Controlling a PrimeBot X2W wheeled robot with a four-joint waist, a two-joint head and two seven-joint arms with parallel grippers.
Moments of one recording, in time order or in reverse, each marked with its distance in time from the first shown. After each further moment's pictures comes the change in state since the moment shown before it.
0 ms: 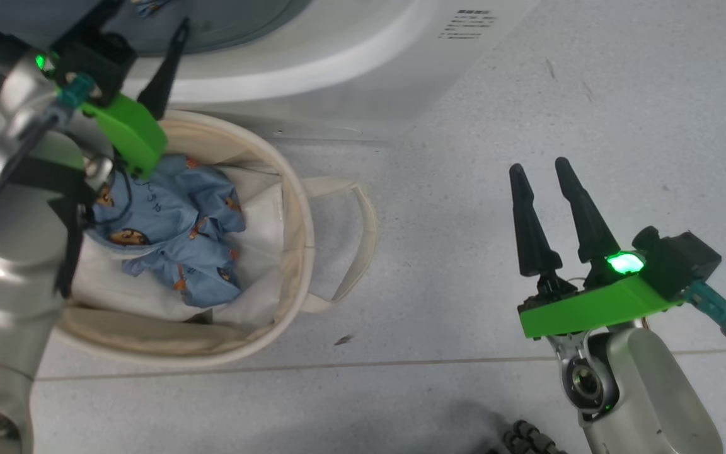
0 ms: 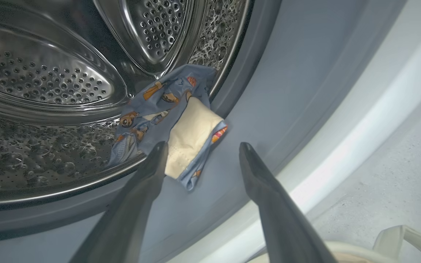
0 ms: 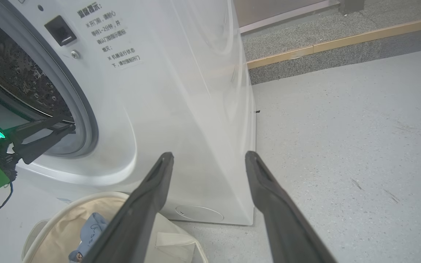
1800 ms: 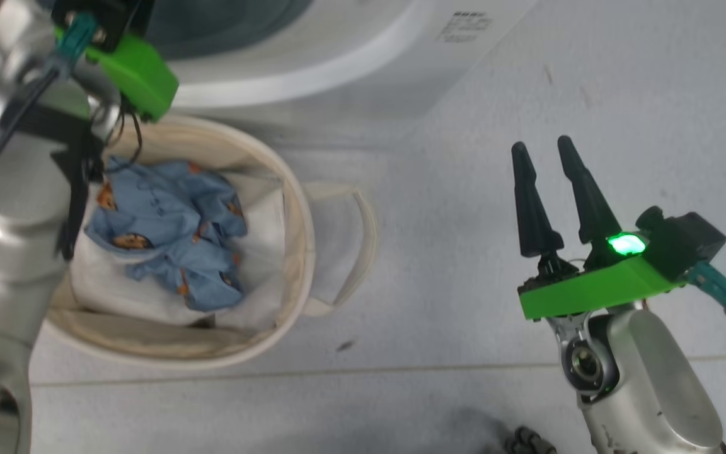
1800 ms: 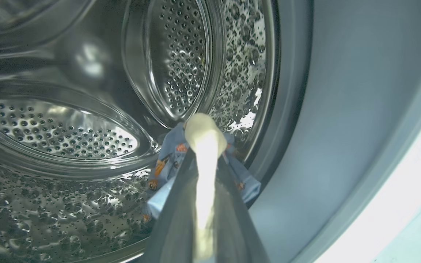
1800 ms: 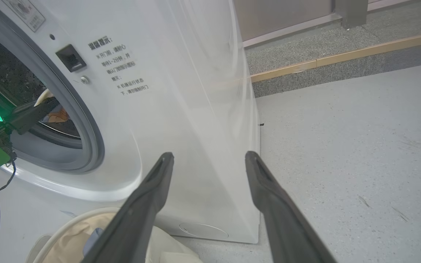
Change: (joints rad) left arm -0.138 -0.009 -0.097 0.005 -0.054 0.074 -0.044; right arm -0.054 0.000 -0.002 0.017 0.016 0.000 0.000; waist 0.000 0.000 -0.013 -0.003
